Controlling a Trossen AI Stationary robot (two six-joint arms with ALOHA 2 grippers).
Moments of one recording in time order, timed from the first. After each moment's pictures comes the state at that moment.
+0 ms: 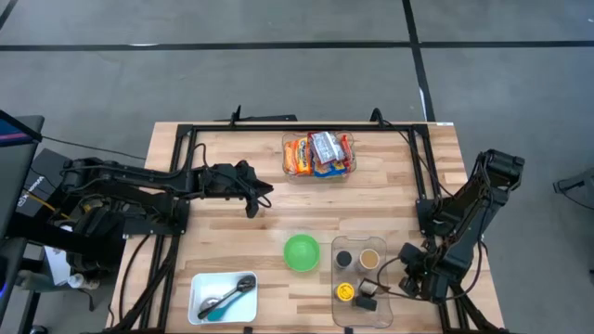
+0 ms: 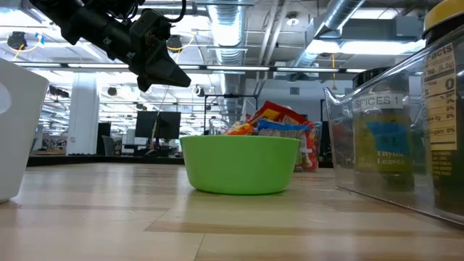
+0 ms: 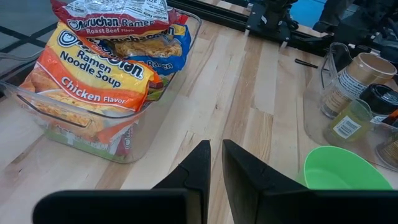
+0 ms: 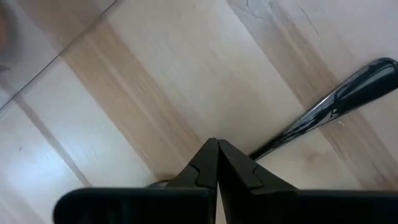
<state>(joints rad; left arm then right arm) 0.08 1.13 0.54 0.14 -0.15 -0.24 1.15 1.41 0.61 -0.67 0.21 1.81</state>
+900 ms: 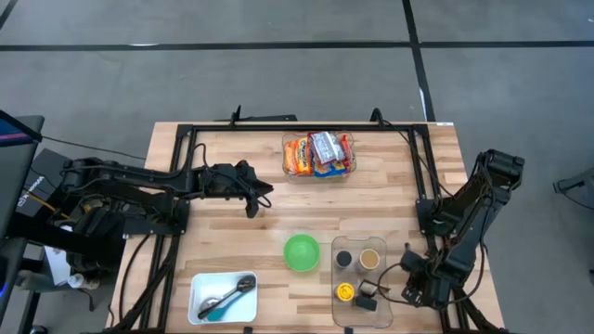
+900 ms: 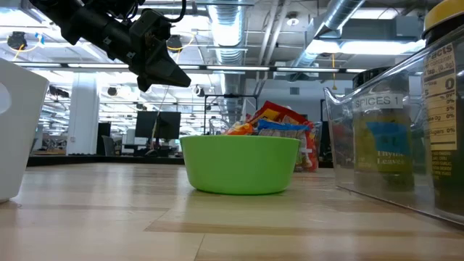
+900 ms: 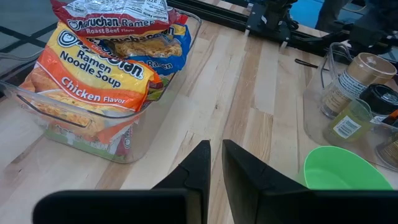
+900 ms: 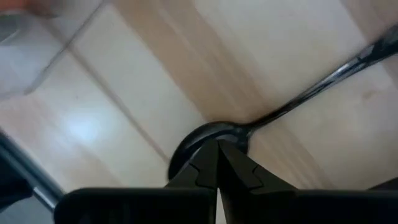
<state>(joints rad) 0.08 1.13 0.54 0.14 -0.15 -0.24 1.15 1.41 0.69 -0.65 0.07 1.83</state>
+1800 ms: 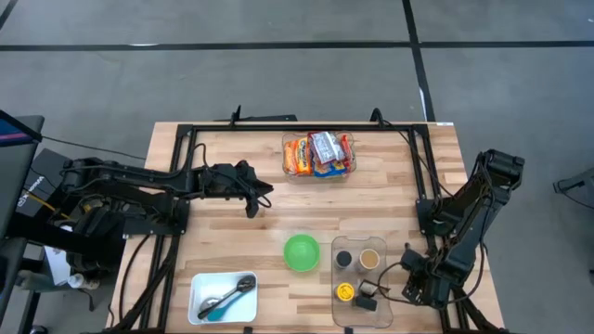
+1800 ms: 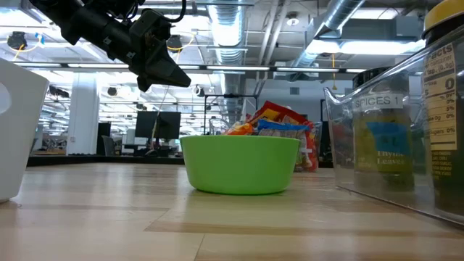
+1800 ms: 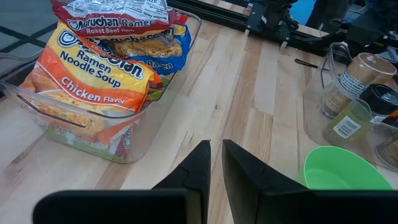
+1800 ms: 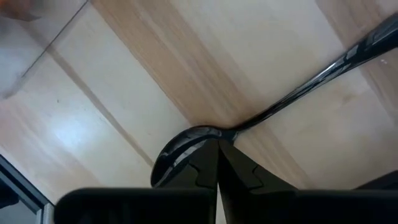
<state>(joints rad) 0.08 1.13 0.54 0.14 -0.15 -0.24 1.15 1.41 0.68 -0.67 0.07 1.82</state>
